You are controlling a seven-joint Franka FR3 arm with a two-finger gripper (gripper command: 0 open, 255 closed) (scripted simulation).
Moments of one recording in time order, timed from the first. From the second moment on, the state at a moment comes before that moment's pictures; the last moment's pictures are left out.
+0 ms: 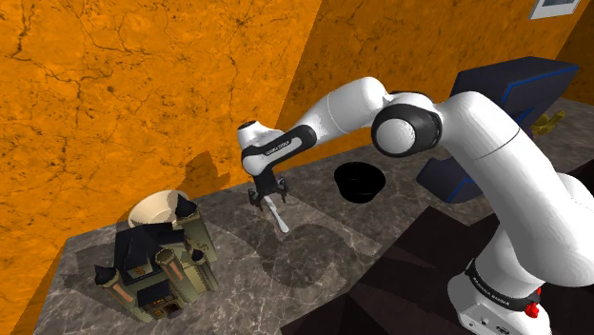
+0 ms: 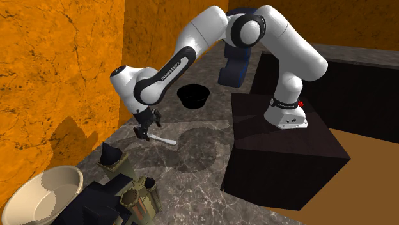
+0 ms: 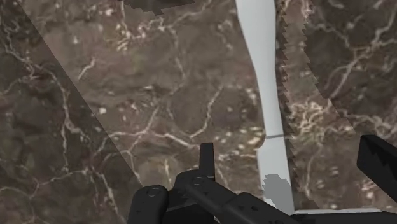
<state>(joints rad) 0.19 0.92 0.17 -1.30 -0.12 1.99 0.72</state>
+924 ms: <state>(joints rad) 0.19 0.94 0.17 -1.32 -0.12 2.04 0.73</state>
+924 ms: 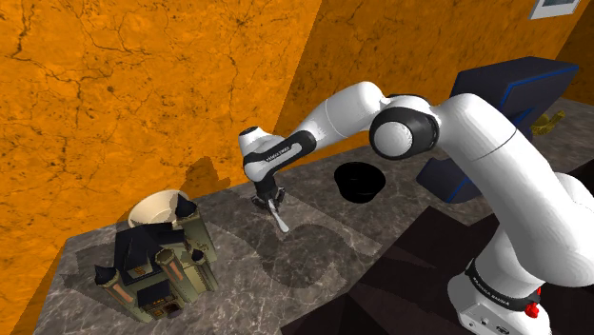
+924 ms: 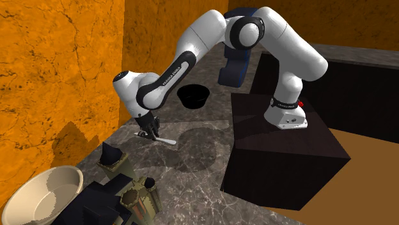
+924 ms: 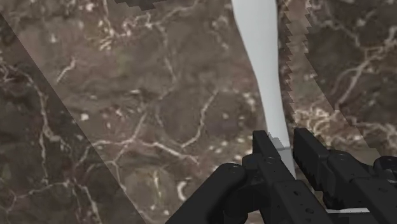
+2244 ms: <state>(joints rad) 0.10 0.76 0.23 -1.58 -0.10 2.18 0.58</state>
